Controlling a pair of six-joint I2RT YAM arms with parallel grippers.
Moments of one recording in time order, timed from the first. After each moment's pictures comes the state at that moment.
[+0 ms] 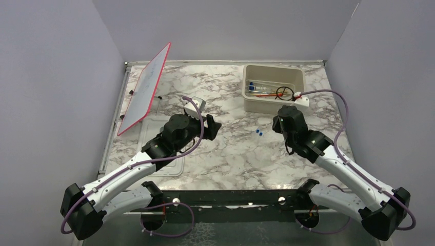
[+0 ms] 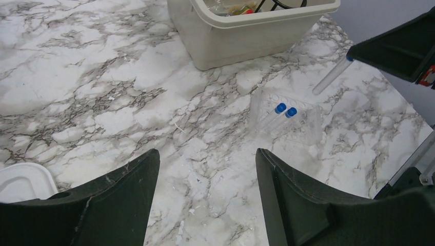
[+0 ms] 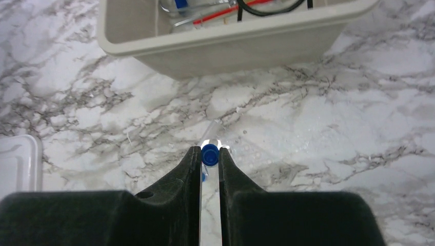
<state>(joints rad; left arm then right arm) -0.79 0.94 0.69 0.02 -0.10 -0.32 0.66 0.94 0.86 -0.47 0.61 0.60</state>
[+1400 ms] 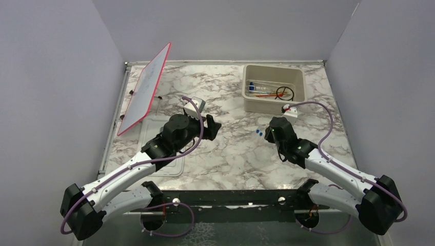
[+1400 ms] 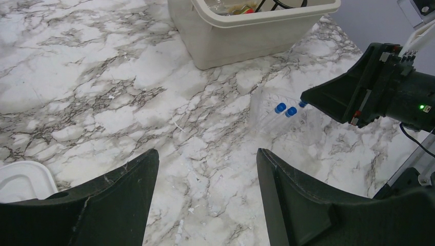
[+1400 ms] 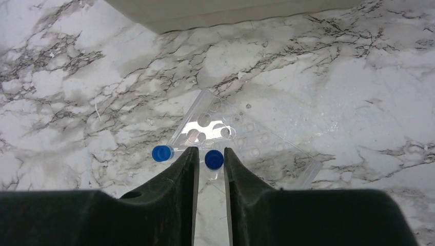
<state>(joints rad) -0.79 0.93 0.69 0.01 -0.11 -0.32 0.66 1.01 0.57 -0.20 0.54 0.63</state>
